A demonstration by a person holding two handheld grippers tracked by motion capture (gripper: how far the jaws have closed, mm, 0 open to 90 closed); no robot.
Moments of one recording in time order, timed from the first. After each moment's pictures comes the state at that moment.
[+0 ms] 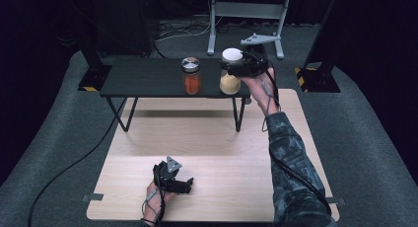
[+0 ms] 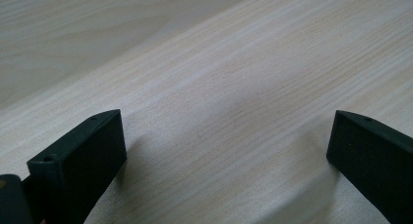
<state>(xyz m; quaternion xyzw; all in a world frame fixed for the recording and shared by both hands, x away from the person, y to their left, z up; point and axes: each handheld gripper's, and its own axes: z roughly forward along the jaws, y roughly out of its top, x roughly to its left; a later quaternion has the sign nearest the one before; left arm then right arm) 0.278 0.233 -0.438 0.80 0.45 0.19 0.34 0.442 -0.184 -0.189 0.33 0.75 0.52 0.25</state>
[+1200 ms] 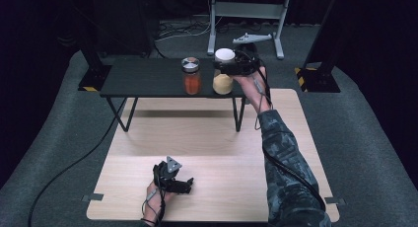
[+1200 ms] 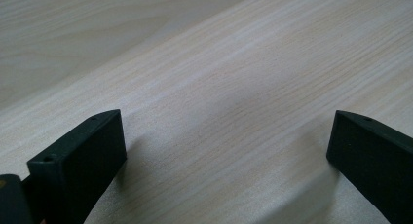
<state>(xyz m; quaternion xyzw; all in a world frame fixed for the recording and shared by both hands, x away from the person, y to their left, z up) 0.278 0.233 -0.438 0.80 0.45 0.19 0.34 0.460 -0.169 -0.193 0.33 0.76 0.52 0.23</state>
